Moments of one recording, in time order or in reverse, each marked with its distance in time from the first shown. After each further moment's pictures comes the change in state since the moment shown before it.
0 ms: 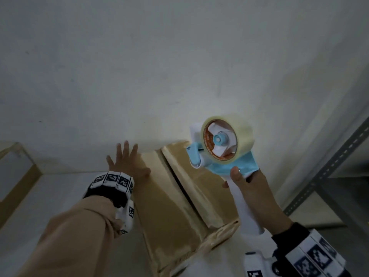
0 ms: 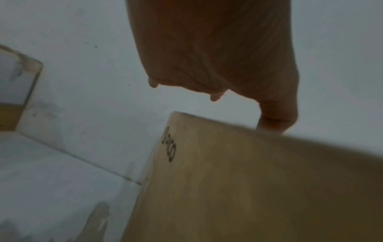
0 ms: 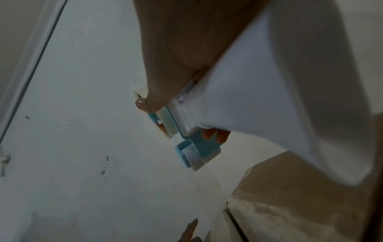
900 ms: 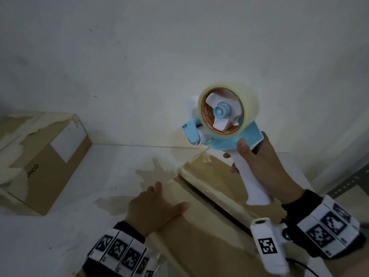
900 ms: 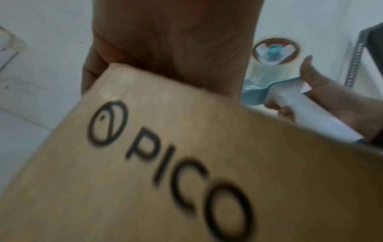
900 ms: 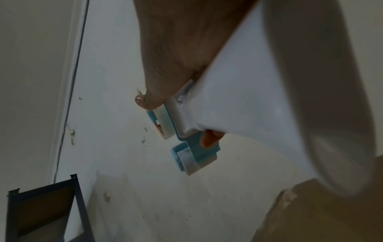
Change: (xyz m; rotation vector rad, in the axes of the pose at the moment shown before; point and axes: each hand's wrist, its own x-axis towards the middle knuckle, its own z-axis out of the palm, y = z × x) left_hand -0.188 -0.021 -0.011 0.048 -0.249 -0.123; right_hand -0.001 -0.024 0.078 0.046 -0.224 -0.050
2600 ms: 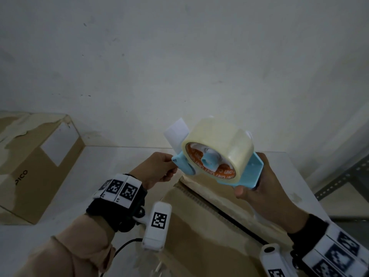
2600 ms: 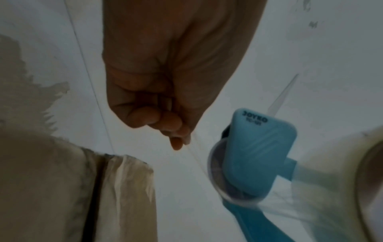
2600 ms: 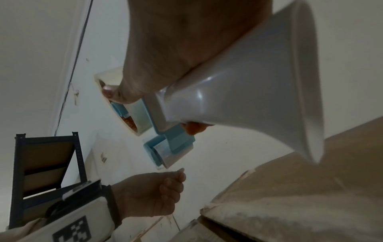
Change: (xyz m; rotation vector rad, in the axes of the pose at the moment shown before) left_hand 0.058 0.010 -0.067 -1.043 -0.223 0.072; right_hand -0.039 0.005 0.018 -0.081 -0.105 -0.081
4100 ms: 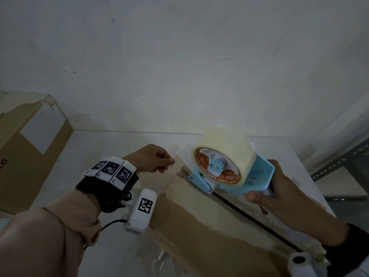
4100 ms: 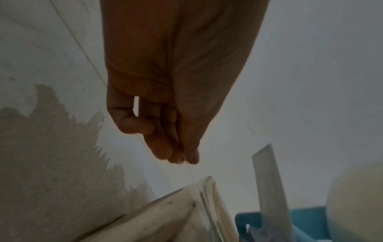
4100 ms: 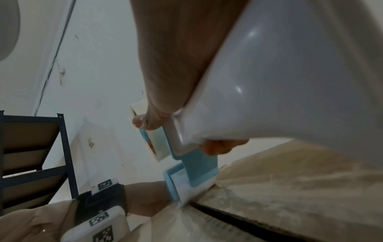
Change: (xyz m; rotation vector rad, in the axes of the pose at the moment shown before) left_hand 0.040 -0.037 -0.030 0.396 -0.185 0.002; right_hand -0.026 0.007 -0.012 -0.270 -0.072 0.404
